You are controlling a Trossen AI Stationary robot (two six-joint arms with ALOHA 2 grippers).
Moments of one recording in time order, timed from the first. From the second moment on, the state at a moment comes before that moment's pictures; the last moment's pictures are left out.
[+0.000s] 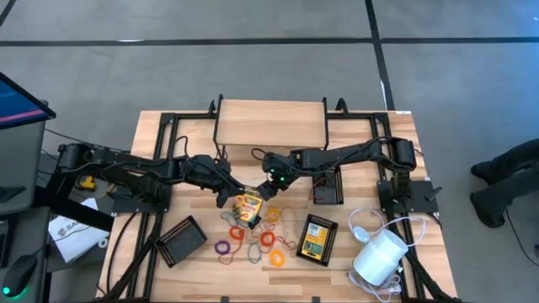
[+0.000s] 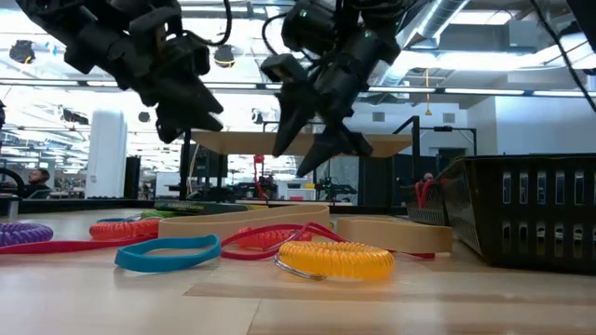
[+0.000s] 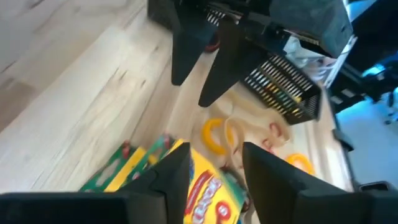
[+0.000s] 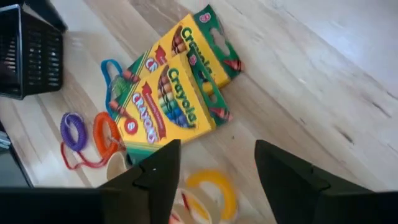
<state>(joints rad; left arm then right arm) 0.05 1.13 0.46 0.16 0.11 -0.48 -0.06 1.95 1.40 -0.46 -0.15 0.84</state>
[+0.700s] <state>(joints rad) 0.05 1.13 0.36 0.14 0.10 -0.54 -0.05 2.12 1.40 -0.28 -0.23 0.85</state>
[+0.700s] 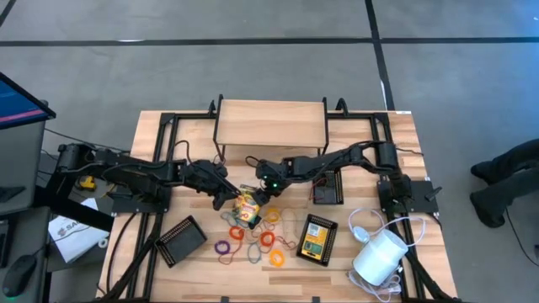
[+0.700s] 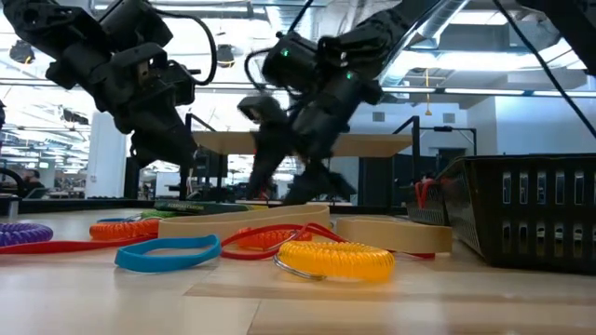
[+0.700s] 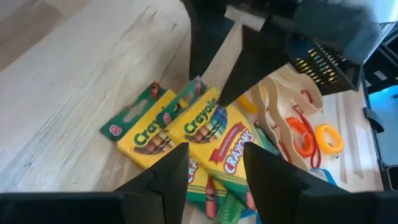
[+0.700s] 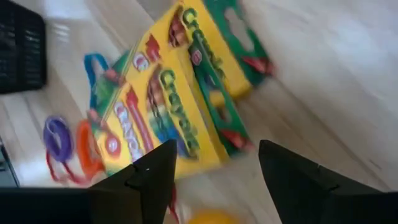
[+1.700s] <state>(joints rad) 0.05 1.13 0.36 0.18 0.10 -0.53 -0.06 2.13 1.40 -0.23 -0.26 0.86</state>
